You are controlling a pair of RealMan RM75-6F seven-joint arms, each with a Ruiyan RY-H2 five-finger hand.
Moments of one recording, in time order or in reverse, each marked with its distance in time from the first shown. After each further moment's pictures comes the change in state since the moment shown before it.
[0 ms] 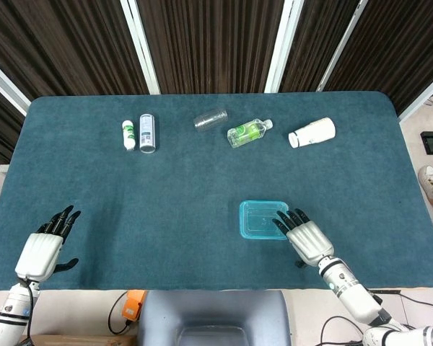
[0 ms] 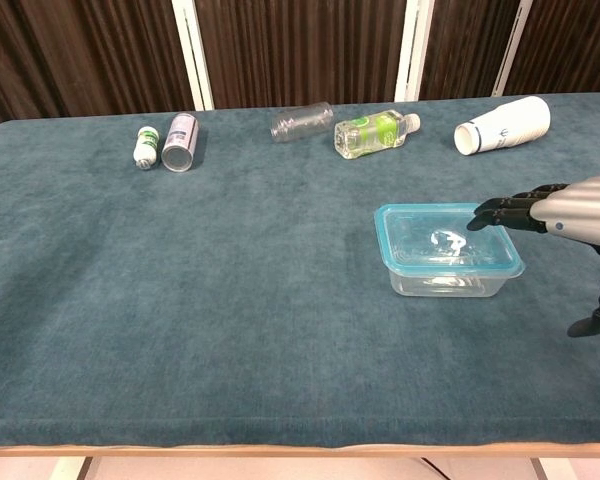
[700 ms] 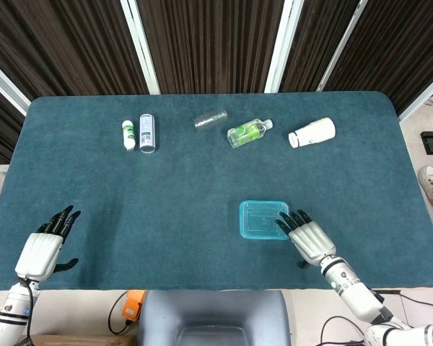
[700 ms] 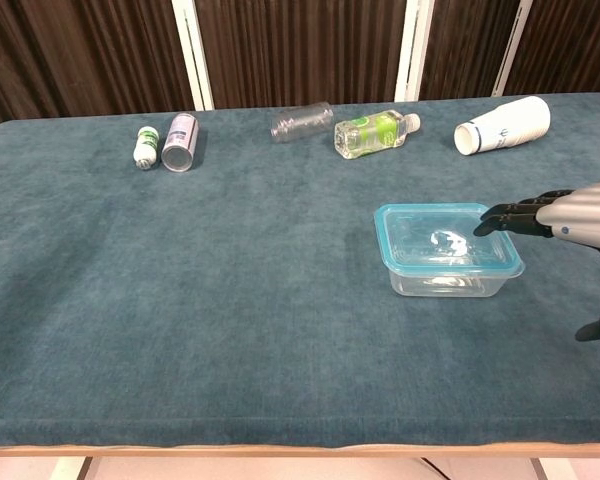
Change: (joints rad) left arm -0.002 0.002 -0.001 -0.001 -0.005 -0.006 -0.002; right arm 0.005 0.011 -0.006 0.014 0.013 -0.025 0.022
